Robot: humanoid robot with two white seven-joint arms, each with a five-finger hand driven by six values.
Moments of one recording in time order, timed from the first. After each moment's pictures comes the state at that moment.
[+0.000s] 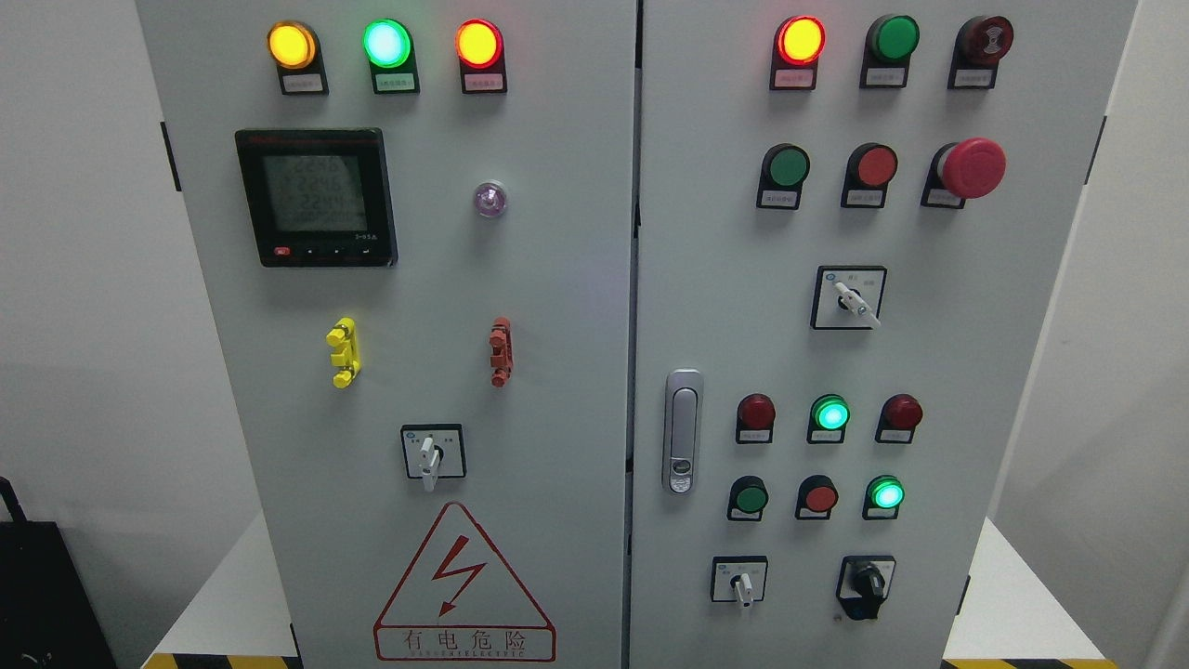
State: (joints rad) left arm 0.08 -0.06 -0.13 -0.12 0.05 -0.02 -0.06; right arm 0.10 0.12 -0.19 -0.11 0.07 0.06 -0.02
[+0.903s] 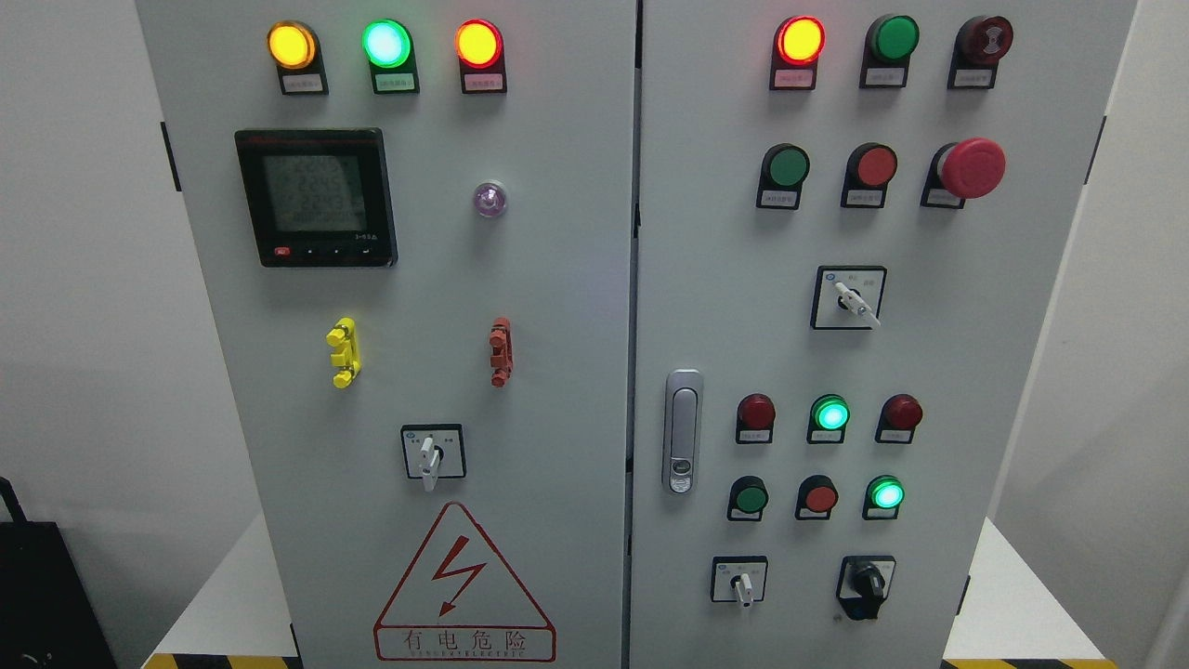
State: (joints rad) left arm 0.16 -0.04 -0.13 -0.27 0.01 -0.01 -0.06; right arm 0.10 0.12 -0.19 -0.11 0.07 0.06 -0.02
